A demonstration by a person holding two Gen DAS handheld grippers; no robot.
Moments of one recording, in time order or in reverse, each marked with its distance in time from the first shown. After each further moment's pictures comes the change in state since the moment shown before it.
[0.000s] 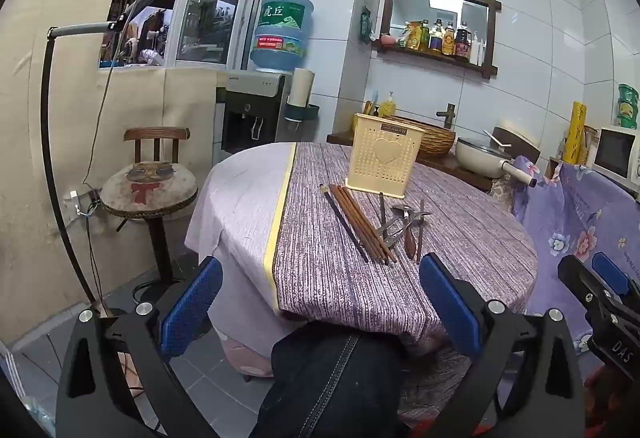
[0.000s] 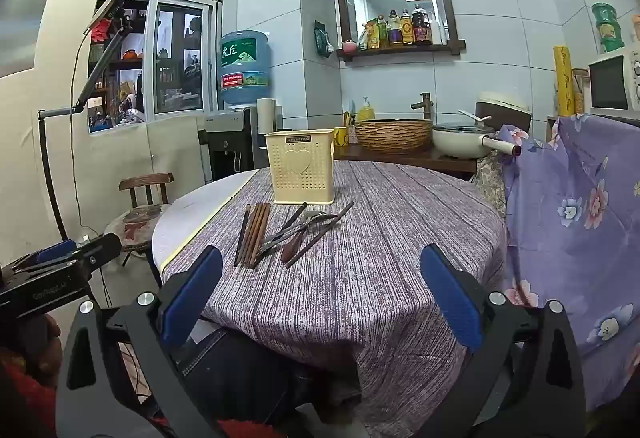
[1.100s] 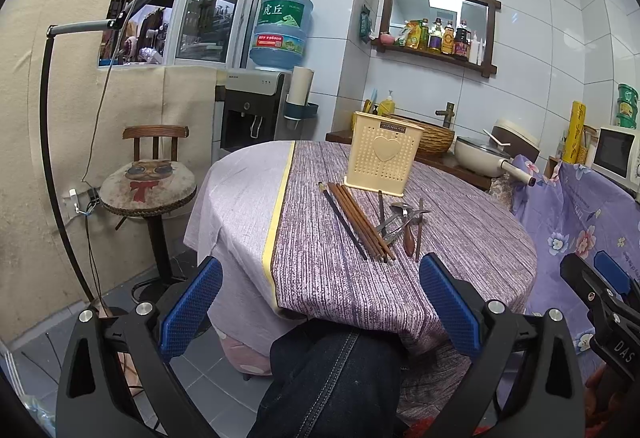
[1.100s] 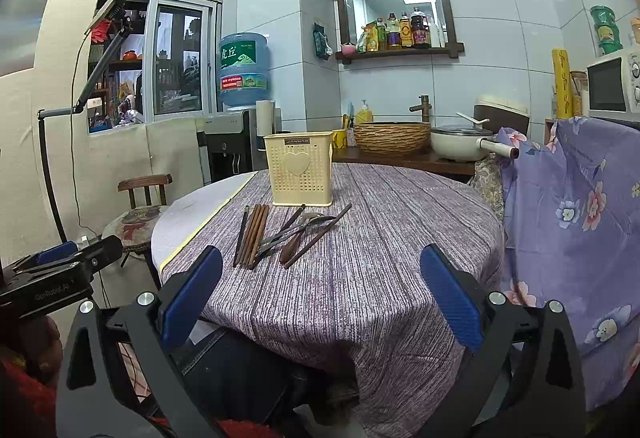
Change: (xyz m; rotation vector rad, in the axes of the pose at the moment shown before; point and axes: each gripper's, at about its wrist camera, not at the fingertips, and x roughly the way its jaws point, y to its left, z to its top) left arm 0.002 -0.004 -0.004 -0.005 0.002 -0.005; right arm -0.002 -0.001 -0.002 -0.001 -0.015 -0.004
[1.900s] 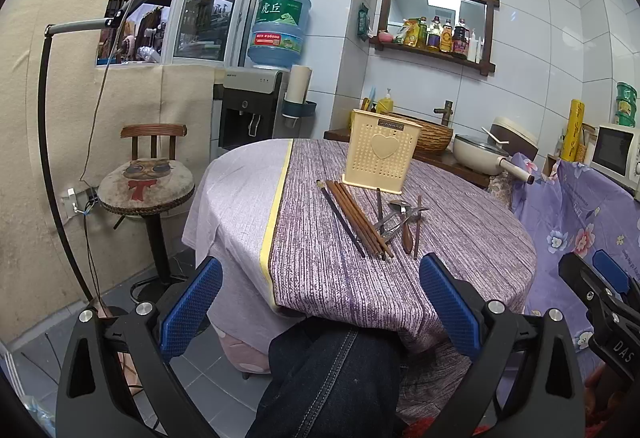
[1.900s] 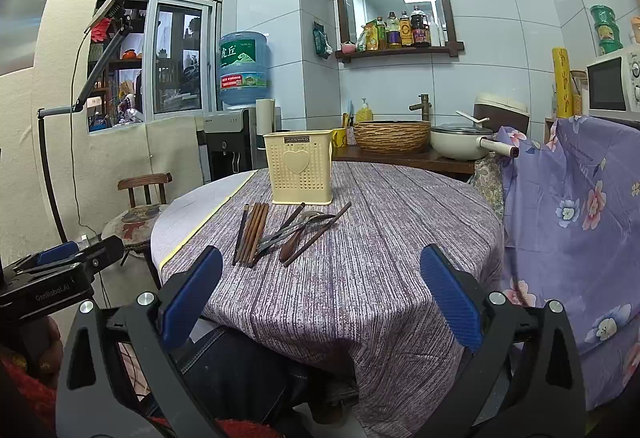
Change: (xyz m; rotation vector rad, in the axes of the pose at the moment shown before) left arm 0.000 -0.001 -0.002 0.001 0.005 -0.002; right arm 0.001 0.000 -0.001 0.000 0.003 0.000
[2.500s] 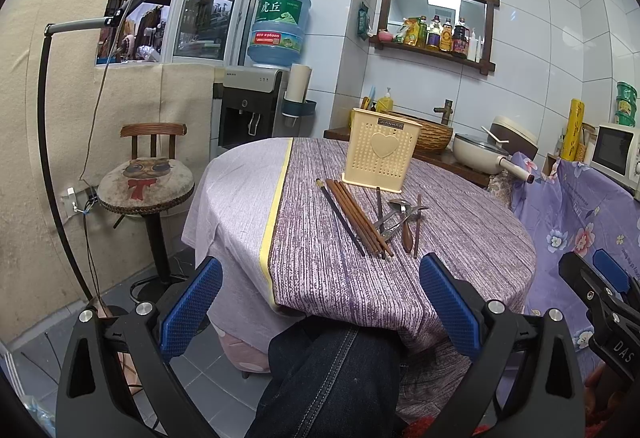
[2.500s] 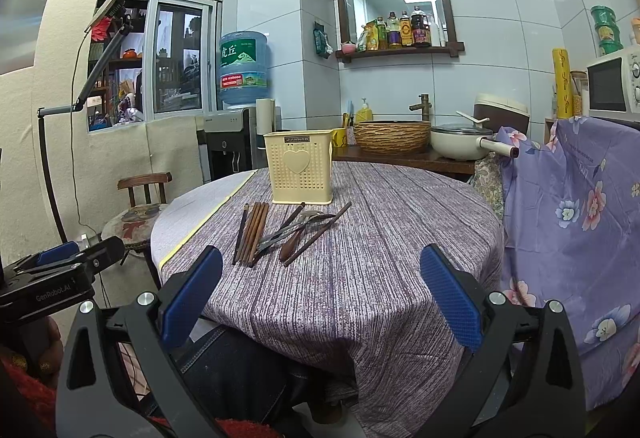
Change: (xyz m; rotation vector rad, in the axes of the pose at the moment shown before) left arm 0.000 0.000 0.000 0.000 0.001 0.001; right arm 0.000 0.000 -0.003 0.000 0.002 -0.001
